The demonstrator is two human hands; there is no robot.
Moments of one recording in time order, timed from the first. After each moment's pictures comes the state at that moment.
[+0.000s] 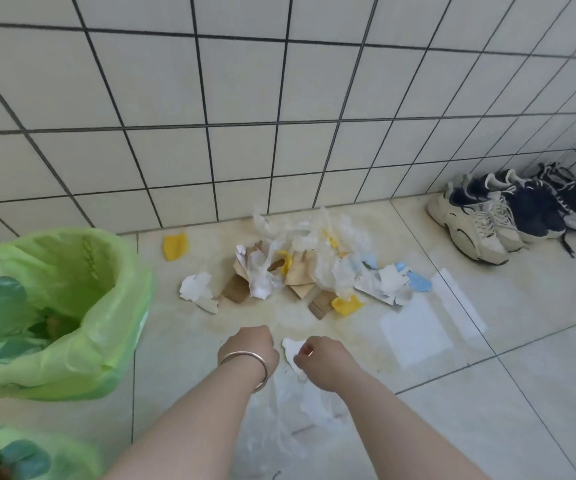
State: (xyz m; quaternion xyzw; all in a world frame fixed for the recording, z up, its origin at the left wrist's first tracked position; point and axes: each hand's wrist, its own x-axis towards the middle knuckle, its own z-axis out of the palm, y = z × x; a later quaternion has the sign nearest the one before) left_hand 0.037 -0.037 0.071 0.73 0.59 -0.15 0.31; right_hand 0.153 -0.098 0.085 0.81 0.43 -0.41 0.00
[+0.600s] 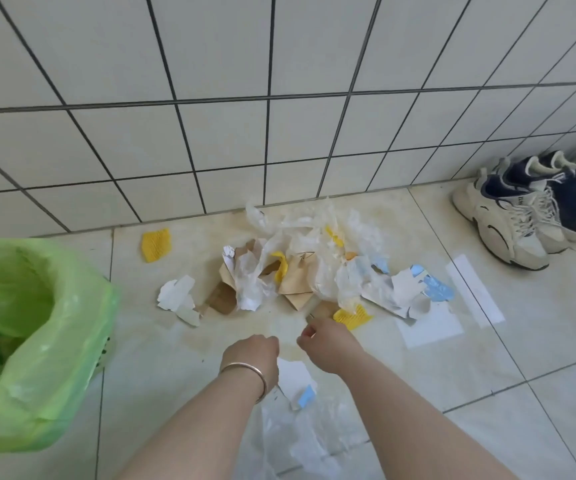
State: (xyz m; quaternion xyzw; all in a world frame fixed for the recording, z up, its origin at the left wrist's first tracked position) left_hand 0.089 0.008 0.015 0.79 0.49 -0.25 0.26; right_hand 0.221 -0.020 0.036 0.80 0.43 -0.42 0.00
